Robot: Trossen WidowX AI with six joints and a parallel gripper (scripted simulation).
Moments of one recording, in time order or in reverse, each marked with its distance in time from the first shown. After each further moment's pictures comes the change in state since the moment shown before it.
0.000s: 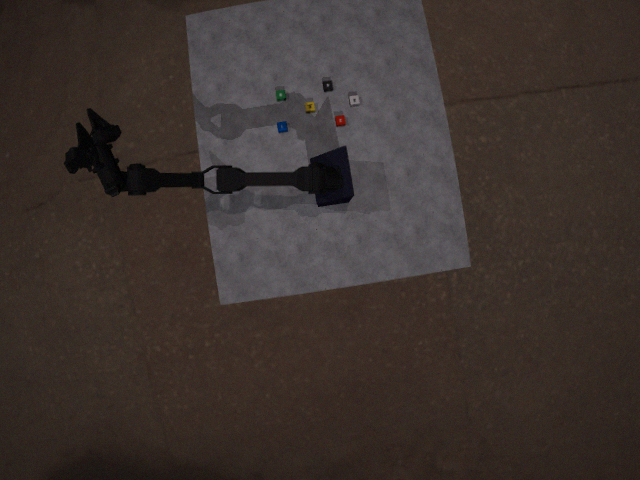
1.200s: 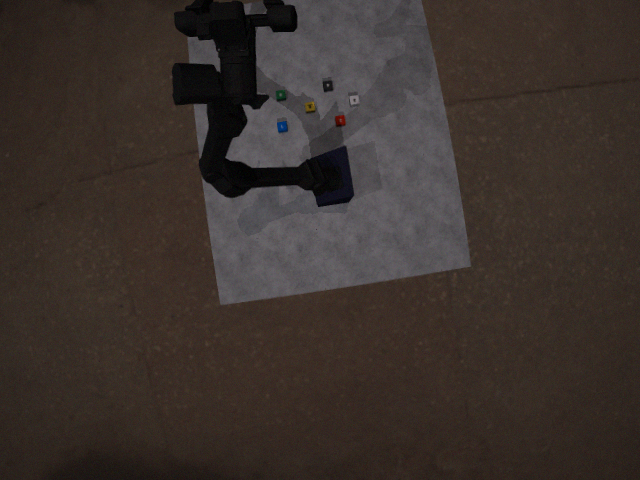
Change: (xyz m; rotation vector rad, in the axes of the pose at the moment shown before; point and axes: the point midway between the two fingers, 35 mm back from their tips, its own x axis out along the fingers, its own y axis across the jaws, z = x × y) arm -0.004 -0.564 -0.008 0.475 0.056 -0.402
